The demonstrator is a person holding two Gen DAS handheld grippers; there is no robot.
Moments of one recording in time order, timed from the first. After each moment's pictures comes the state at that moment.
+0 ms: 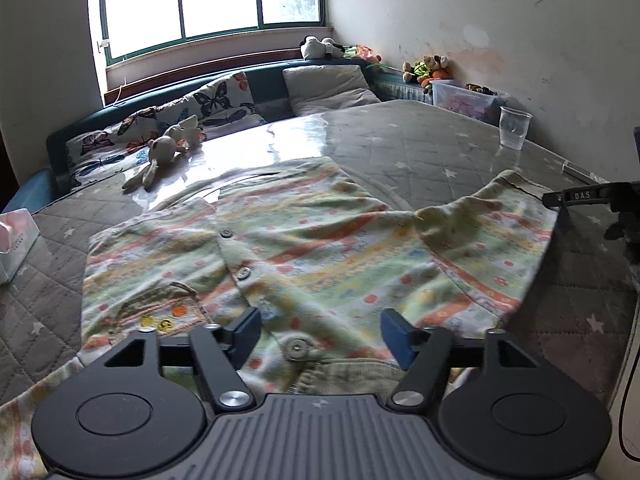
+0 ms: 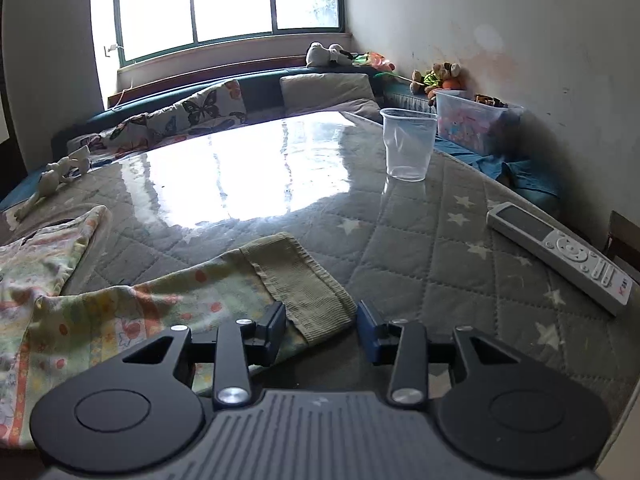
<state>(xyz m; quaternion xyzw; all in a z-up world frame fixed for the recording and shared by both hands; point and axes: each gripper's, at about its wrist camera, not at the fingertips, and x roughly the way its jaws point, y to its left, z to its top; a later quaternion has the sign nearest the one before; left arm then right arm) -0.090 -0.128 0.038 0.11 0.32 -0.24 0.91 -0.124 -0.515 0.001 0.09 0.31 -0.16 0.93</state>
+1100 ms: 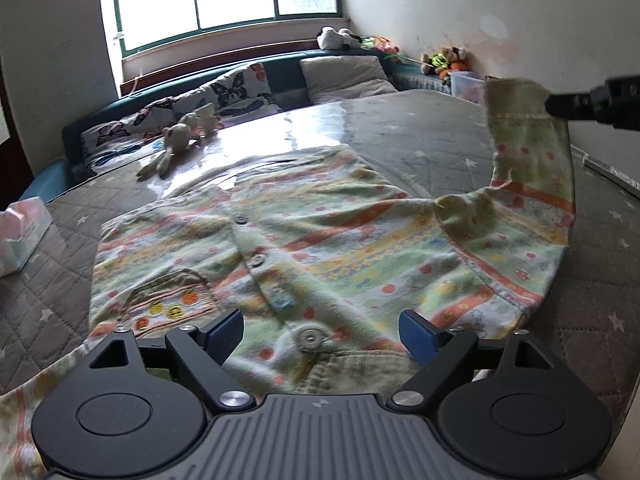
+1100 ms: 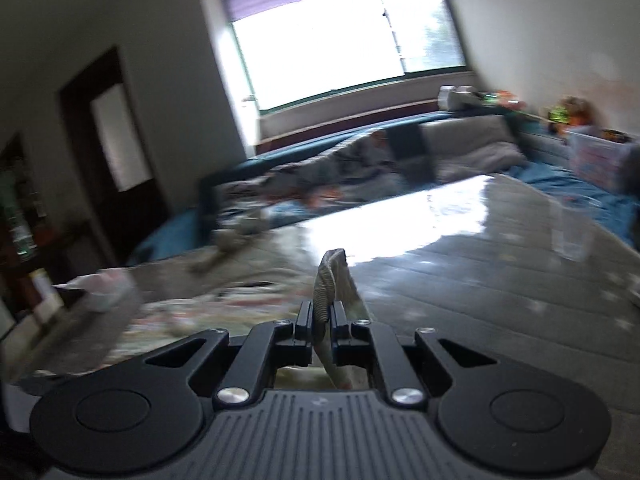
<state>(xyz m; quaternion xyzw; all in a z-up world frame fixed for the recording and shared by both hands) -0.085 -0.121 0.031 0.11 0.33 -0.20 0.92 -0.130 -0.422 0.098 0.13 0.22 0.08 0.96</state>
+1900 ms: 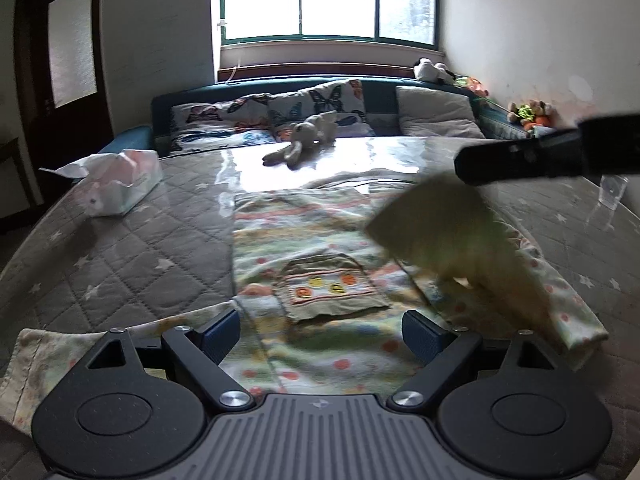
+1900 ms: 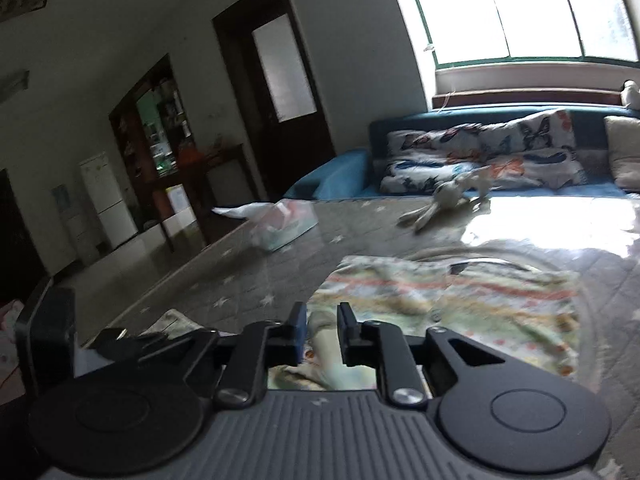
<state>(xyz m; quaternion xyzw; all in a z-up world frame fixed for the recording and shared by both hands) -0.092 -0.026 0.046 0.03 0.31 -0.09 0.95 -0.077 -0.240 0.095 0.06 0.26 0.31 0.91</state>
